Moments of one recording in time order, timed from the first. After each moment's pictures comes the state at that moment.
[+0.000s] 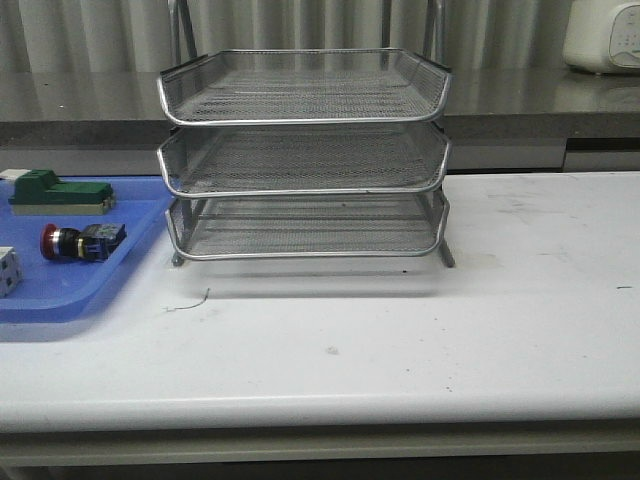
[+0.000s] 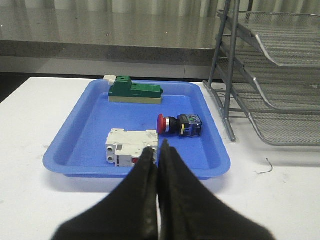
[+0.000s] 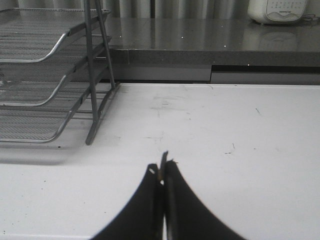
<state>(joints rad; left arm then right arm) -0.04 -0.01 0.01 -0.03 0.18 -0.02 0.02 -0.01 0.03 0.05 0.13 -0.01</state>
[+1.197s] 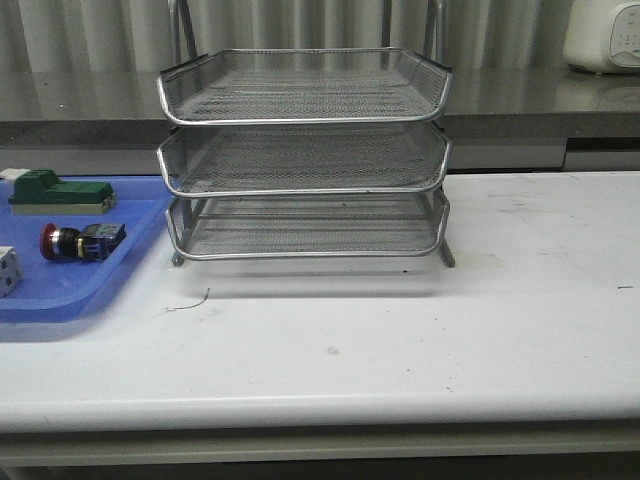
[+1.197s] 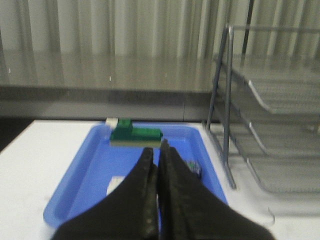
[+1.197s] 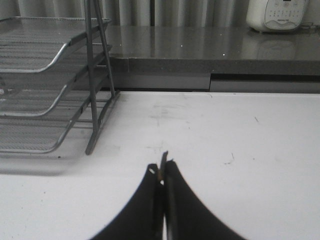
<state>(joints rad) -0.04 -0.01 0.01 -0.02 -0.01 -0.02 0.02 -0.01 0.01 0.05 0.11 -0.01</state>
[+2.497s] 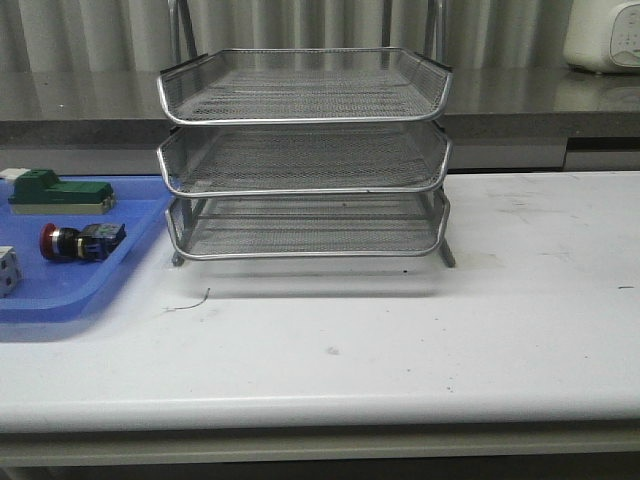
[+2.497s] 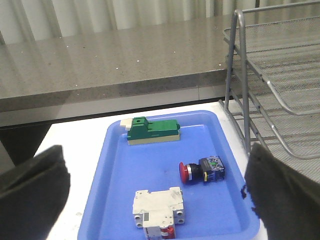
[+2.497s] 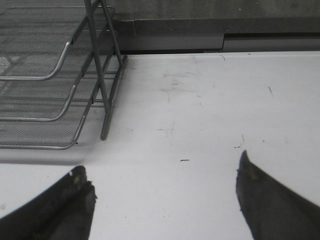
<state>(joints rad) -0.04 0.49 -0.40 0.14 0.15 -0.02 0.02 0.48 -0.48 0.09 0.41 -0.01</state>
